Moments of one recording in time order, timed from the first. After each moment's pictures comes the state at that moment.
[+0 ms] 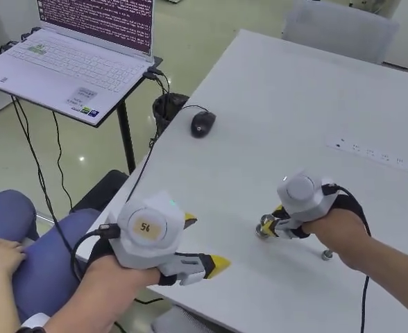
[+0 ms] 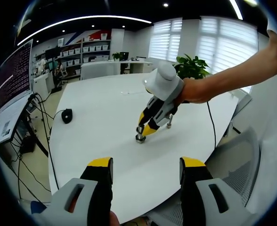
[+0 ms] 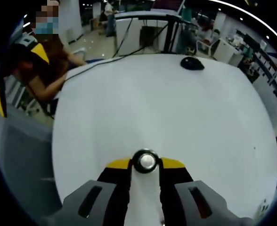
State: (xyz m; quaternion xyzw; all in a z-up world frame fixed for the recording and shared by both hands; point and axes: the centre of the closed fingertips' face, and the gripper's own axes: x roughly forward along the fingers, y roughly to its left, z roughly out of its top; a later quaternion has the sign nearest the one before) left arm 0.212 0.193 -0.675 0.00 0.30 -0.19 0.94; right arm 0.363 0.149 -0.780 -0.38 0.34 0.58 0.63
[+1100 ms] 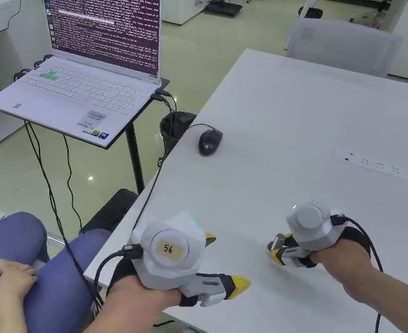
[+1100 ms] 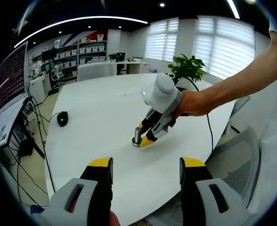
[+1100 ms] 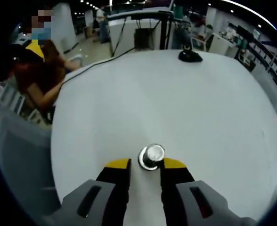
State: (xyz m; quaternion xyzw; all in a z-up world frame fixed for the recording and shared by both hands) left arm 0.221 0.181 -0.677 0.00 0.29 -0.21 0.93; right arm 0.351 0.135 -0.805 -0.33 0.36 0.58 0.66
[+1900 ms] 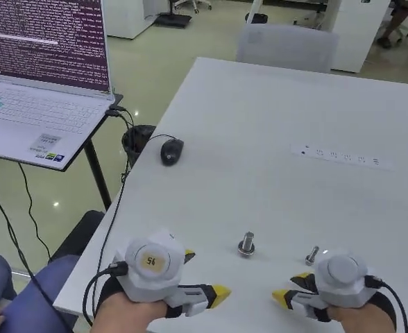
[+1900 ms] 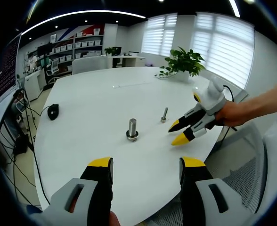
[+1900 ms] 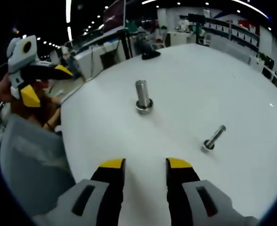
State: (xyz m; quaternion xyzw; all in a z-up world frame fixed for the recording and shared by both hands) left arm 0.234 0.167 -0.712 -0.01 0.32 -0.23 0.92; right arm 0.312 0.028 -0.806 -0.15 0.38 0.48 0.77
